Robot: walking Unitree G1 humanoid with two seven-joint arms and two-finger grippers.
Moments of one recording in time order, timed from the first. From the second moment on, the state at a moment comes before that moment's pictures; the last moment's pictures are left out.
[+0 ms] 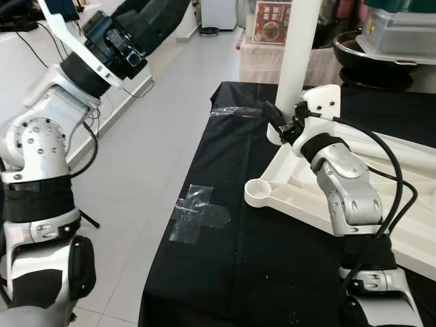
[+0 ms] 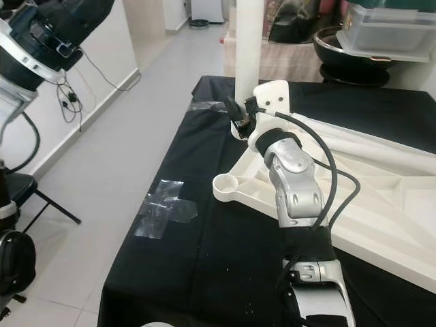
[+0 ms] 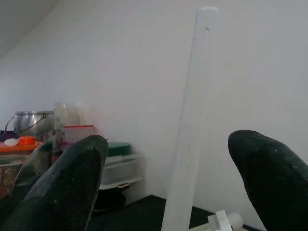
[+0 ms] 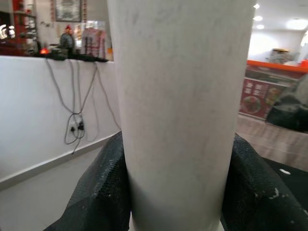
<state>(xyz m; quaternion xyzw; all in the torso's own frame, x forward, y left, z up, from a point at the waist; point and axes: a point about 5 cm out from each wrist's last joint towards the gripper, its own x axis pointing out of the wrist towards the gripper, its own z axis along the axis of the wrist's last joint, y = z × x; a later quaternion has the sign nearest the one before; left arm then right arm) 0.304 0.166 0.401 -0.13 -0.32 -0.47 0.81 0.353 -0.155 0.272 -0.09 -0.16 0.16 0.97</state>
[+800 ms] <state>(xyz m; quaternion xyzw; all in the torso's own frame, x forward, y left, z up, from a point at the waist) 0.312 0.125 0.393 -0.05 -0.30 -0.49 0.82 0.344 -0.128 0.266 -0.27 -0.15 0.24 0.92</state>
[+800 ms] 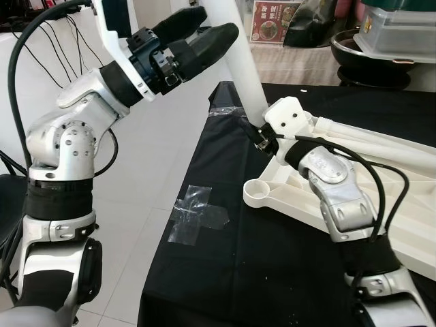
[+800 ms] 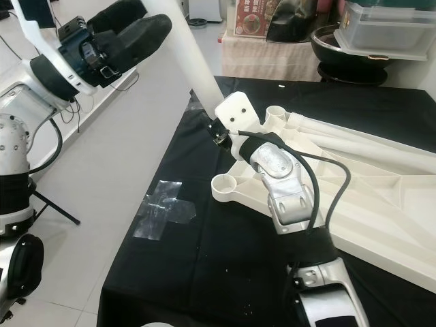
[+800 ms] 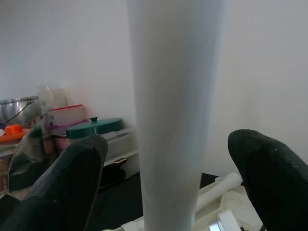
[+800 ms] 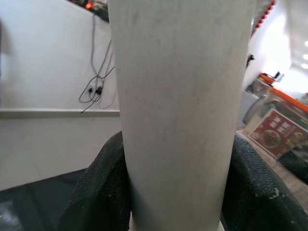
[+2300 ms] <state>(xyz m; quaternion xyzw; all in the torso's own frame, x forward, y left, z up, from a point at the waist) 0.305 0.113 0.400 -0.01 -0.27 -0.62 0.74 0.337 -0.110 0.260 -0.18 -0.09 0.39 0.90</state>
